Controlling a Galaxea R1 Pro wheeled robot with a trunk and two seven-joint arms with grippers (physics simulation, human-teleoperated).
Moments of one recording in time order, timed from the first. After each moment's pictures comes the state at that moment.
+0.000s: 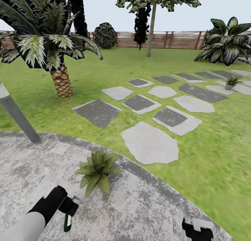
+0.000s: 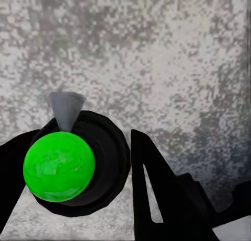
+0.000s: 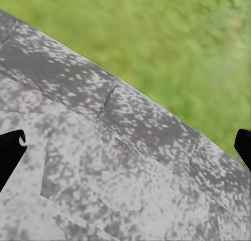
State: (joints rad) left arm -0.64 0.15 -0.04 -0.48 -0.48 0.68 -0.56; right arm -0.42 -0.04 -0.65 -0.16 0.60 -0.48 -0.31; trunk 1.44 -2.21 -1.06
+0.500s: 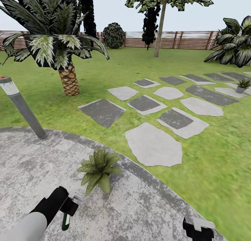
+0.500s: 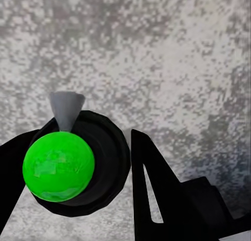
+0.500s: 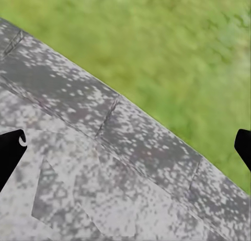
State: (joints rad) left arm -0.64 0.14 -0.04 -0.47 -0.48 0.69 -0.47; right arm -0.42 -0.04 -0.65 -0.16 0.60 -0.48 -0.31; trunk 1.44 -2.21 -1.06
